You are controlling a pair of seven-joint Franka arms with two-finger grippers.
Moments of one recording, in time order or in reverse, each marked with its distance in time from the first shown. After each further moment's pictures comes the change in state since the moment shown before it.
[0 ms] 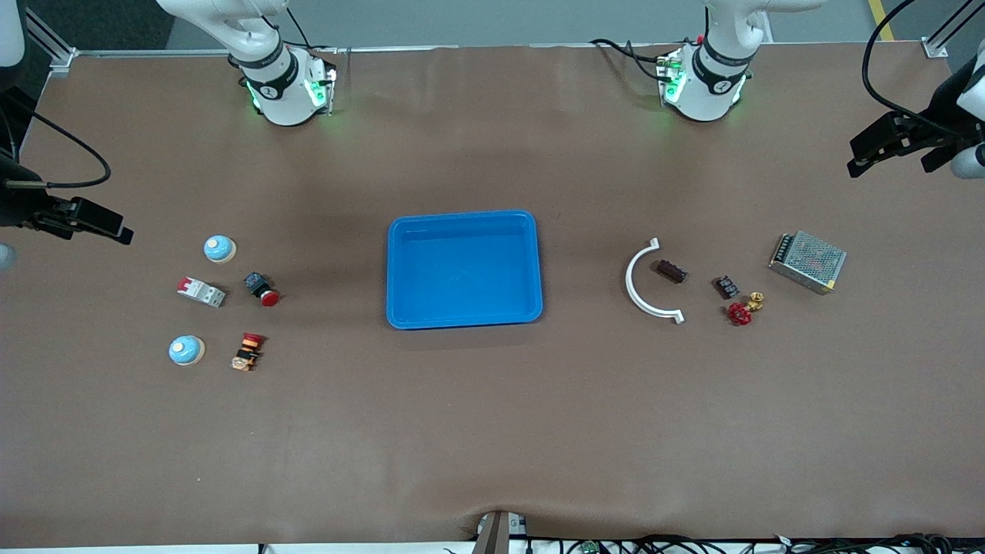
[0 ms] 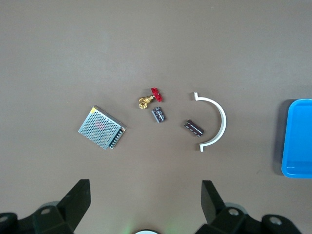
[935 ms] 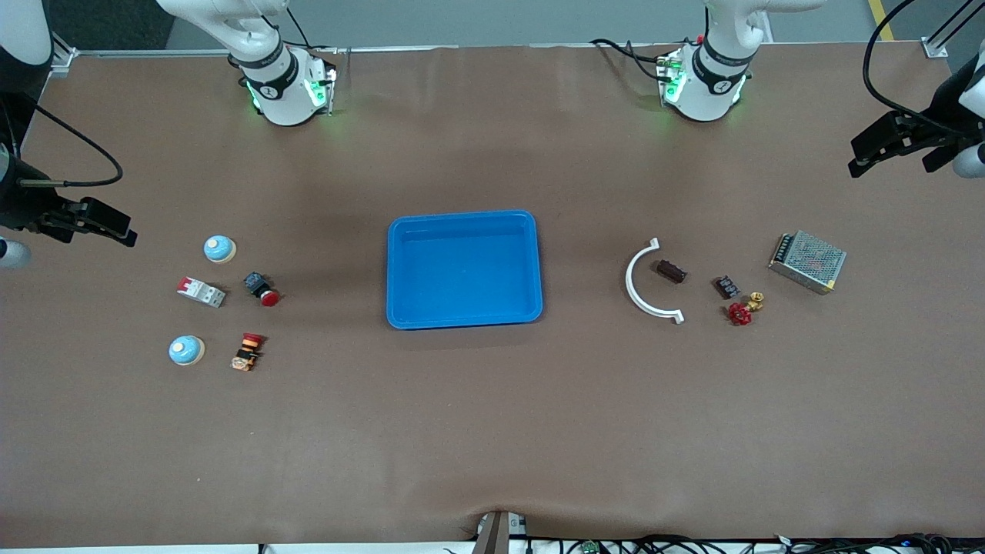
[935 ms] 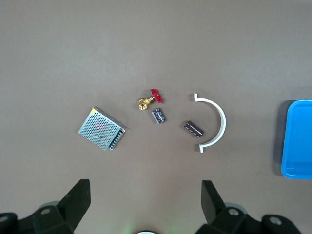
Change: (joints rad) left arm -0.001 0.003 0.000 0.002 0.000 0.003 0.000; right arm 0.000 -0.008 0.026 -0.010 -0.034 0.017 0.000
